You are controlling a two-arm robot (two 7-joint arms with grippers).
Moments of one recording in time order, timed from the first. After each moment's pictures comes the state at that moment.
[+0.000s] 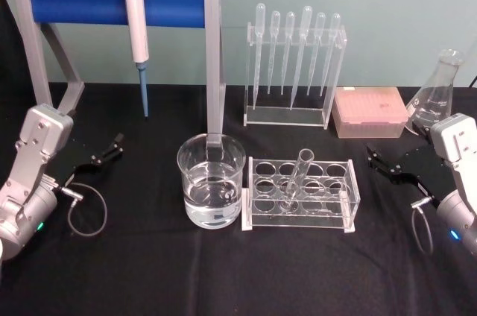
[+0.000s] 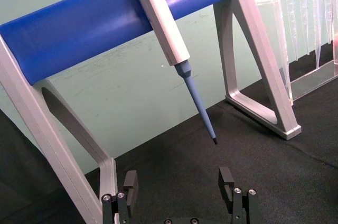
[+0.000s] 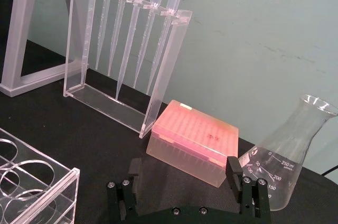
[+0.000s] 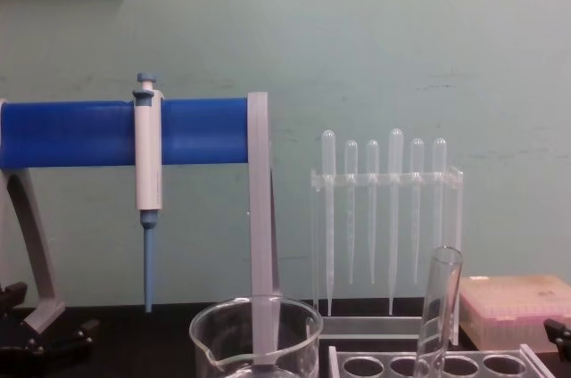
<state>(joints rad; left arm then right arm) -0.20 0.60 0.45 -1.41 -0.25 -0.12 0.03 0.20 0.60 -0.45 -1.41 0.25 -0.12 -0.03</state>
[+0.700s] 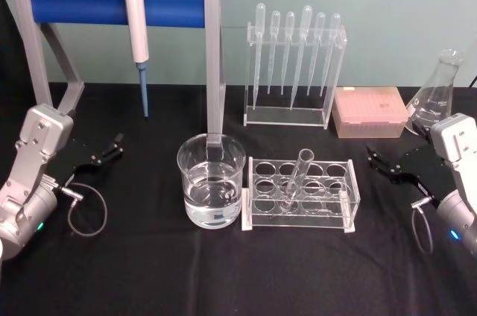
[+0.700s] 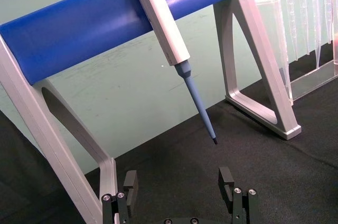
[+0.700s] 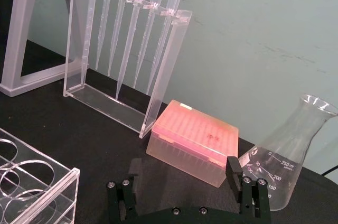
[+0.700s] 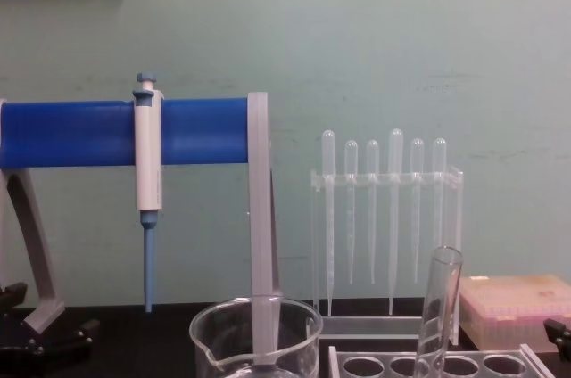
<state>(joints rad) -0.20 0.60 0.45 -1.41 -0.25 -0.12 0.03 0.20 0.60 -0.45 -1.41 0.25 -0.12 -0.03</state>
